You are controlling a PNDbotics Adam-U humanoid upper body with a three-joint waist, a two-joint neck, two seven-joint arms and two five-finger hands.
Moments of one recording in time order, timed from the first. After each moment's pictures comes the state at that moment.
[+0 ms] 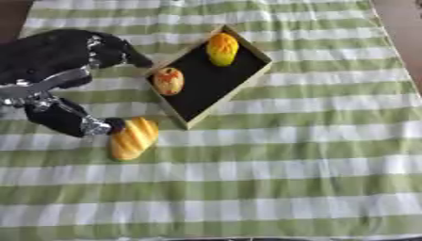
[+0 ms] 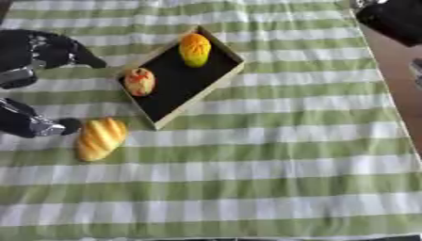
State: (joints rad) left arm -0.72 0.71 -0.45 -1.83 -0.54 -0.14 -0.53; right arm -0.34 -0.90 0.03 -1.99 -0.10 -0.13 -0.31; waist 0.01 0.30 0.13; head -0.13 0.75
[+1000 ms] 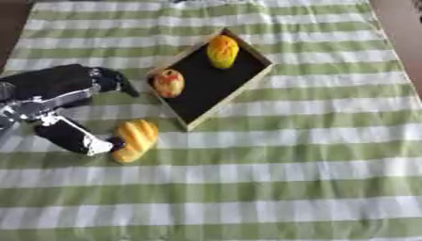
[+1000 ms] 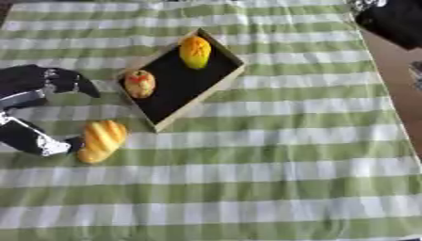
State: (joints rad) left arm -0.69 0.65 -0.47 -1.68 -0.58 -0.10 -0.56; right arm -0.34 -0.90 0.03 -1.99 -0.10 -0.13 -0.30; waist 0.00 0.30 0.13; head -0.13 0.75
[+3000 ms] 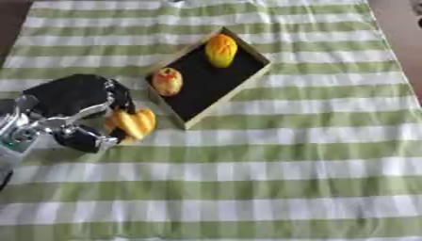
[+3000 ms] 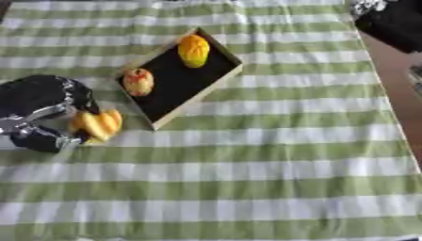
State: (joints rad) left arm -0.71 0.62 -0.45 -1.76 -0.76 -0.20 -0.42; right arm -0.32 -0.90 0.03 -1.99 -0.10 -0.13 -0.32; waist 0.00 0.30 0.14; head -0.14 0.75
